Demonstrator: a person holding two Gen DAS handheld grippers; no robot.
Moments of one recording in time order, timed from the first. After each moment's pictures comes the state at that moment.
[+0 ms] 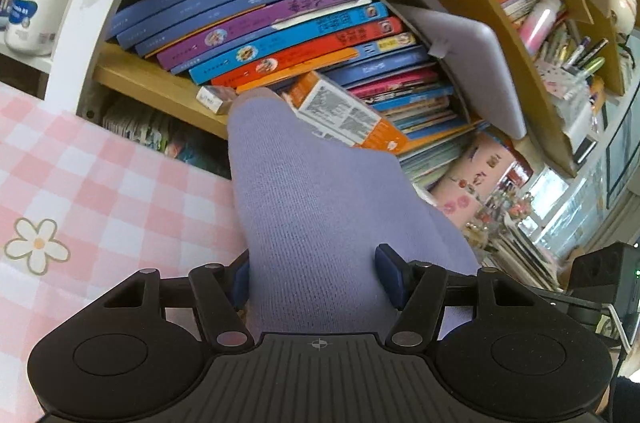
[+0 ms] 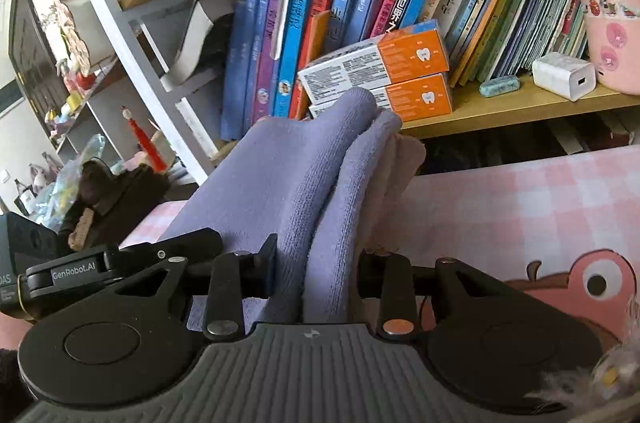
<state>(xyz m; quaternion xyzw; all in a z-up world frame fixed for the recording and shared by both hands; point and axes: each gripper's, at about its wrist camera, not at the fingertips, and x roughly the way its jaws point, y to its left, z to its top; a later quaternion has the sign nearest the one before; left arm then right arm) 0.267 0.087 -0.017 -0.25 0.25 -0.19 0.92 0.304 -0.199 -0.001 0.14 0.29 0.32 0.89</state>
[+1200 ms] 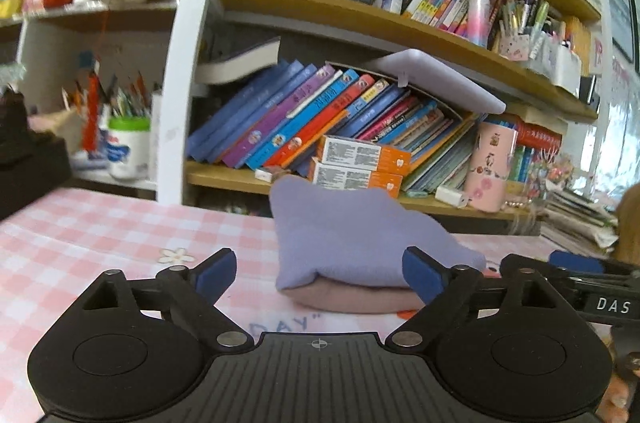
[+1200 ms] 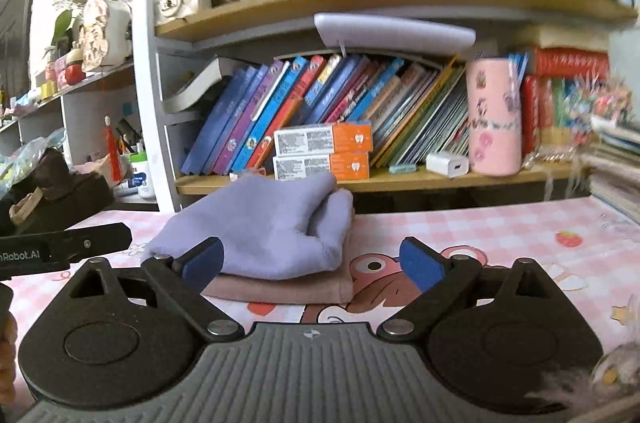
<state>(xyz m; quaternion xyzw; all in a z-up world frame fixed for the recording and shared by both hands) 0.102 0.035 0.021 -0.07 0.14 -0.04 0.99 0.118 -0.204 0.005 0.03 0.12 0.17 0.98</state>
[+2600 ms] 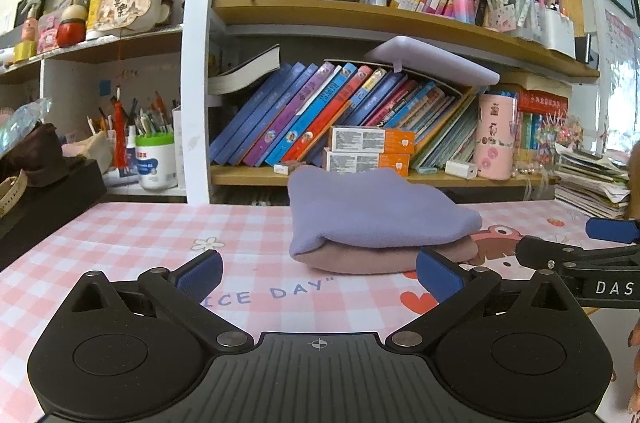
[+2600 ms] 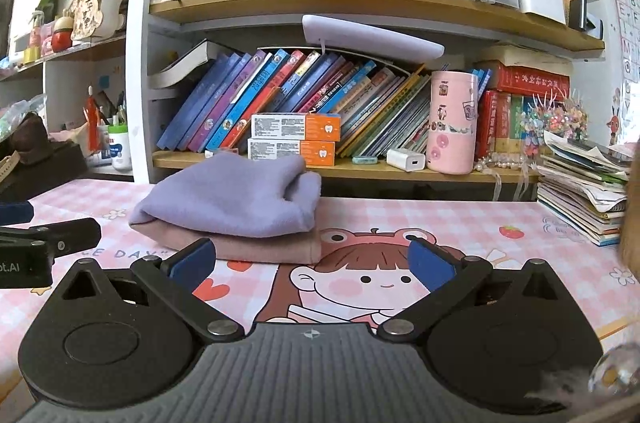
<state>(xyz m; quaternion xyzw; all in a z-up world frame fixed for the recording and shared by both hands) 0.063 0.013 0.022 0.00 0.15 0.00 0.99 0.079 -0.199 0.002 -0.01 0.13 0.11 0.98</state>
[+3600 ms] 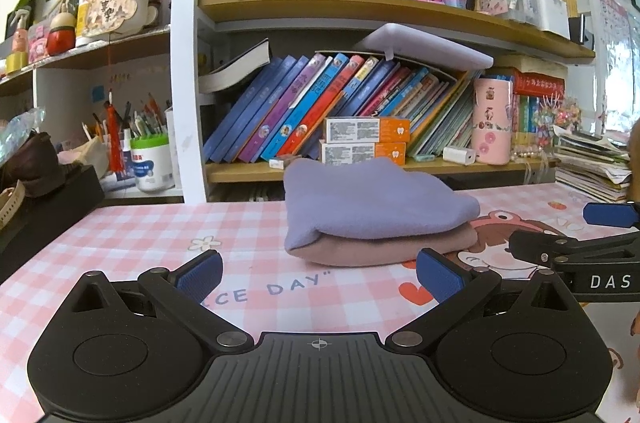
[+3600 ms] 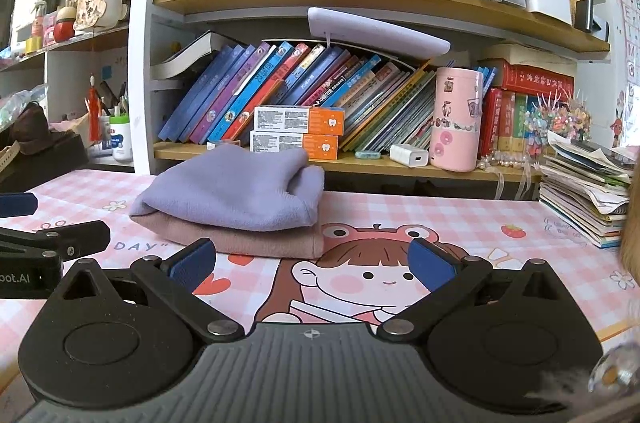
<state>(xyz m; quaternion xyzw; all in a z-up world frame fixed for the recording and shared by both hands) 0.067 0.005 0.021 0.02 0.16 0.00 0.99 0.082 -0.196 0.002 -0.02 0.15 0.11 0.98</state>
